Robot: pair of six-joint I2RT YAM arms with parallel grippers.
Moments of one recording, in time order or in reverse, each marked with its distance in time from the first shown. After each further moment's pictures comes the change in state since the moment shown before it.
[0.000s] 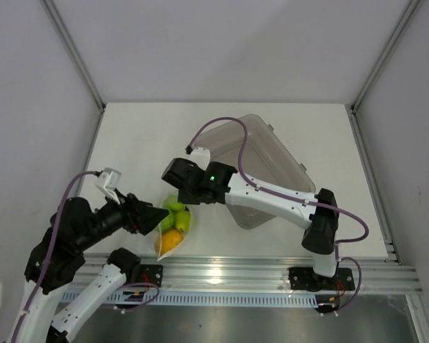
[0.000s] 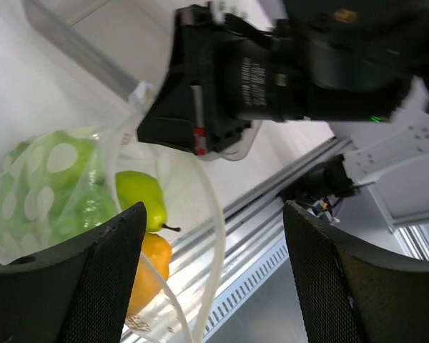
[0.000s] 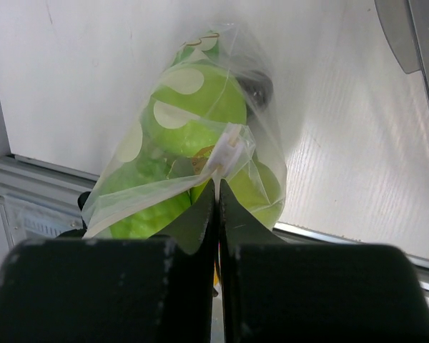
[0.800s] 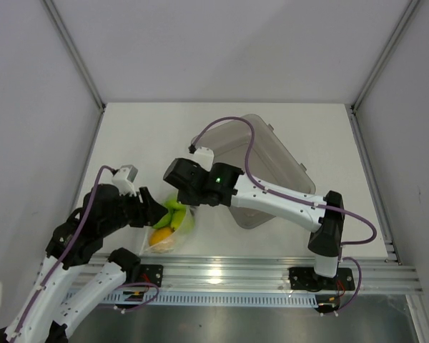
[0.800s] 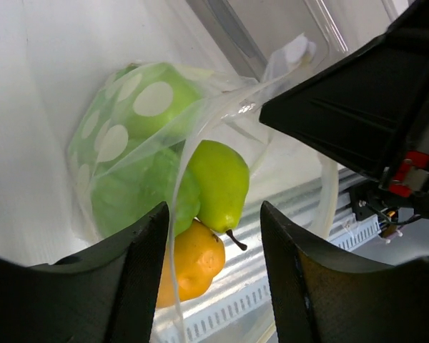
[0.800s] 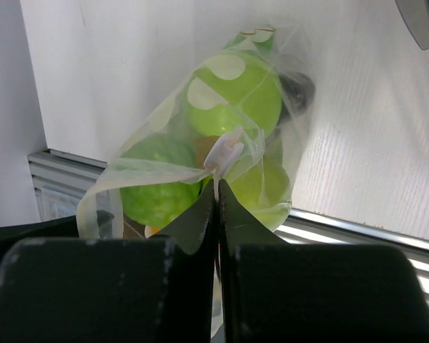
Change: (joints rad) left arm 0.000 0.159 -0.091 -0.098 -0.190 -0.024; right arm 0.024 -0.041 0.000 -0.006 0.005 0.074
